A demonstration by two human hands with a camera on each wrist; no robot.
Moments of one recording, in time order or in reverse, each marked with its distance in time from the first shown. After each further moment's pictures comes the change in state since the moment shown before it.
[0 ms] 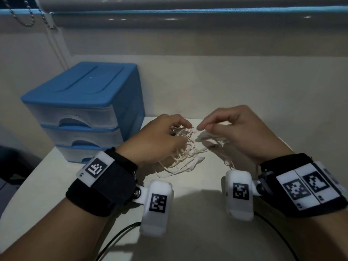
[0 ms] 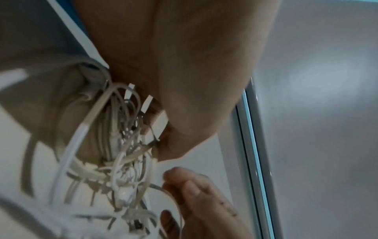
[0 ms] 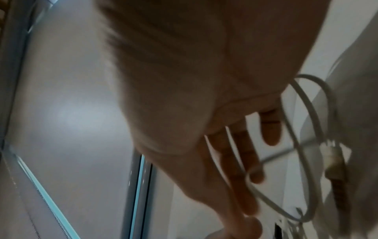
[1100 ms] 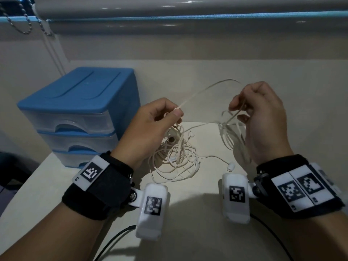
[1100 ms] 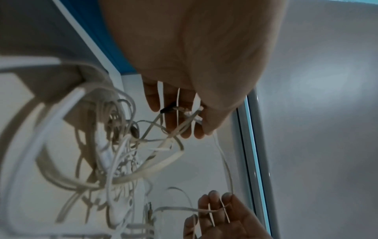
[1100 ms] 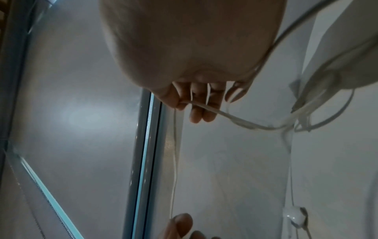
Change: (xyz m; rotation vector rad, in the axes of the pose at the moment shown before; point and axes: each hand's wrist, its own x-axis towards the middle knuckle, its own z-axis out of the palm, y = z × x) left_hand 0.003 0.003 -0.002 -0.329 0.308 0.164; right_hand 0.006 -0.007 -0.007 0.440 0.591 -0.076
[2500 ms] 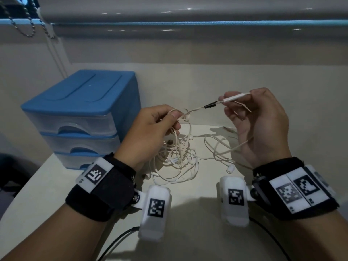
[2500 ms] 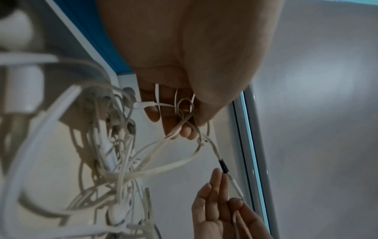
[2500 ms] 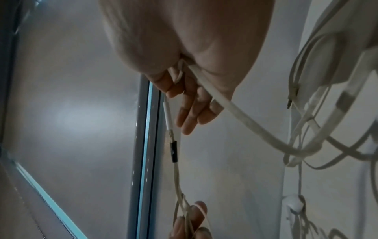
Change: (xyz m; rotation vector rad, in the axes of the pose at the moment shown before) left_hand -0.002 0.004 0.000 -0.070 -0.003 -0.045; right_hand 0.000 0.002 0.002 0.455 -0.034 0.117
